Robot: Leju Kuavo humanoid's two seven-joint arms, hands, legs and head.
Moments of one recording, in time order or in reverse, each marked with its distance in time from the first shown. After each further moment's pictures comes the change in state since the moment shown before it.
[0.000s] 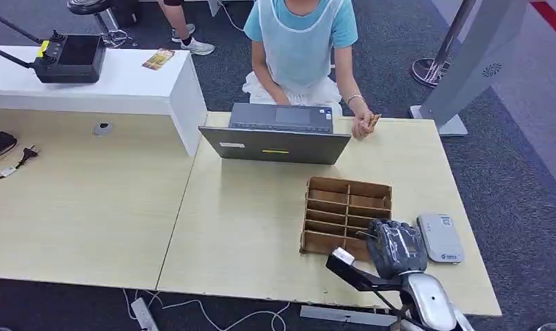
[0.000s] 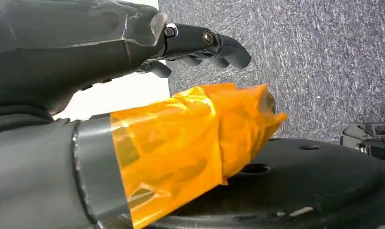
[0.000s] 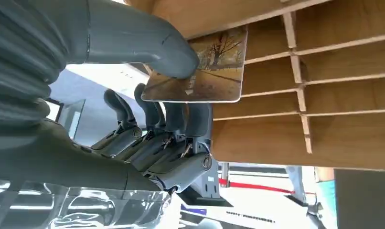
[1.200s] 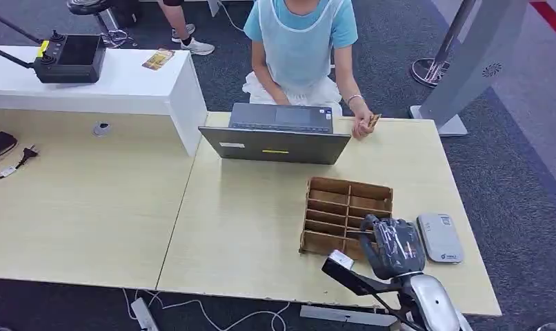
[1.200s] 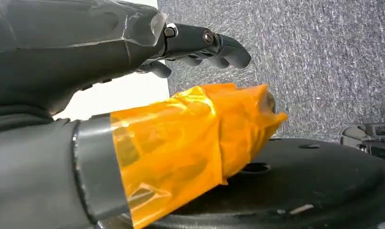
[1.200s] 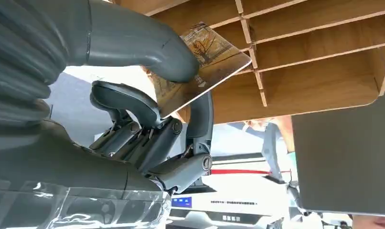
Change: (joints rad) left arm 0.000 0.000 0.000 0.000 -0.011 0.001 -0.004; right arm 0.017 0.003 0.001 -0.072 -0.041 -0.051 -0.068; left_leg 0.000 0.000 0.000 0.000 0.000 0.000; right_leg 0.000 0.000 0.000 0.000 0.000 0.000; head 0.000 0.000
